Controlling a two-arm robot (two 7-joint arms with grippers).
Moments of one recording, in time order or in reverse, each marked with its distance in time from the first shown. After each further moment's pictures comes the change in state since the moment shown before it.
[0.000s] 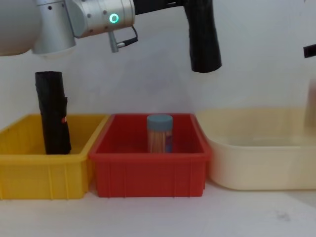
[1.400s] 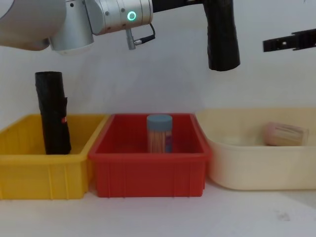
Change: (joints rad) left arm -0.152 -0.104 0.039 0.305 -0.046 -0.128 -0.114; right arm -0.033 0.076 -0.040 -0.057 0.105 -0.078 0.301
